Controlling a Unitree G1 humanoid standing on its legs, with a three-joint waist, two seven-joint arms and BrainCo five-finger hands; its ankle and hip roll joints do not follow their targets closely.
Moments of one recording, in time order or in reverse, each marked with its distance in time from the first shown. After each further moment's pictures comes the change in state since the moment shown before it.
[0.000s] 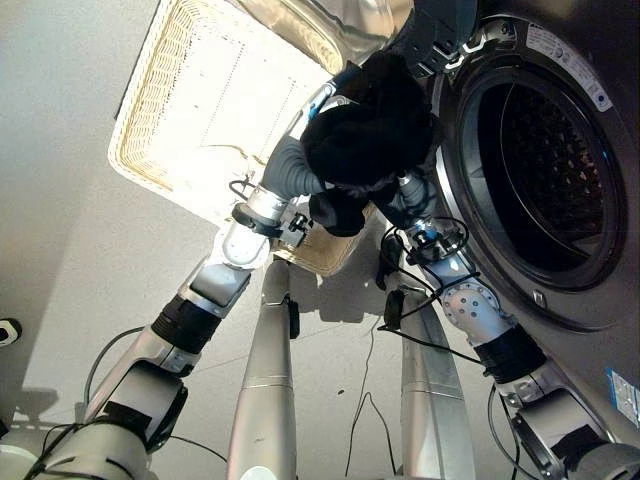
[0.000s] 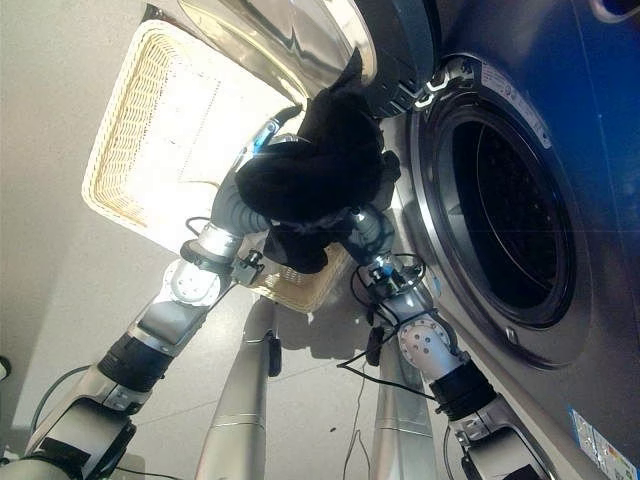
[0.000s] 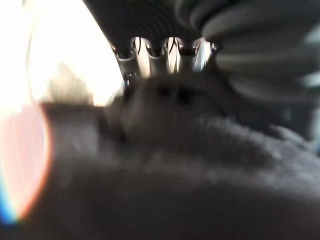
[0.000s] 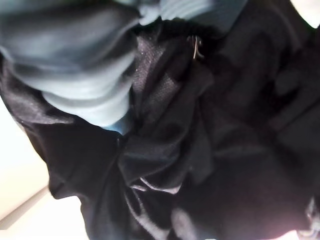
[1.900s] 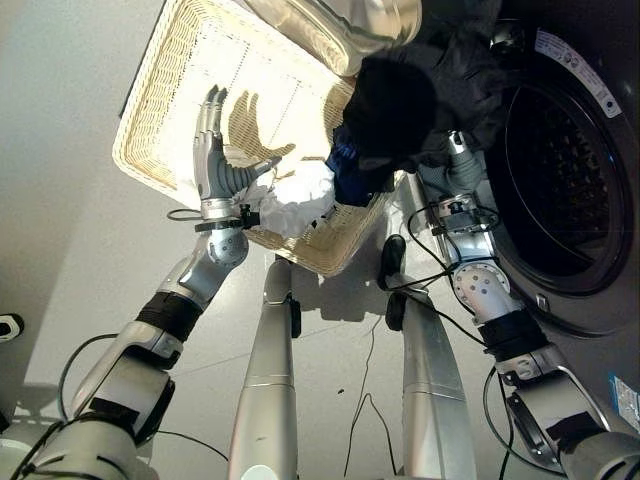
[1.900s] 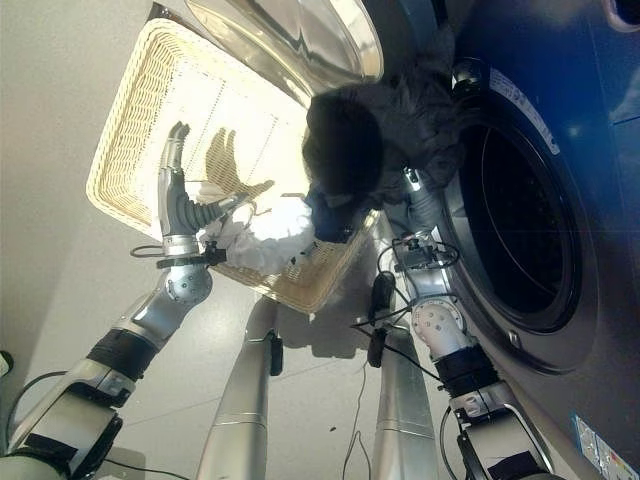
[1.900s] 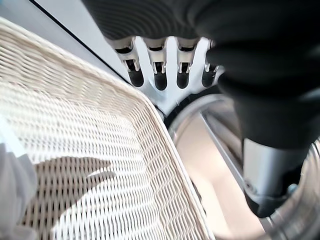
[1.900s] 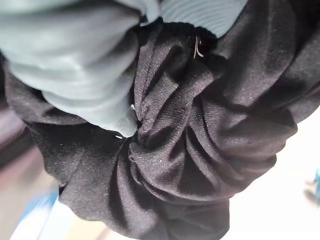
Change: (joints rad) left arm -0.069 -0.009 0.009 0.485 -0.033 0.118 0.326; right arm -0.081 -0.002 -0.127 0.360 0.101 -0.102 -0.114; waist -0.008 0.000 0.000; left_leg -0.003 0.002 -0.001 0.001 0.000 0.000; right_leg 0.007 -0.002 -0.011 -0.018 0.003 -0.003
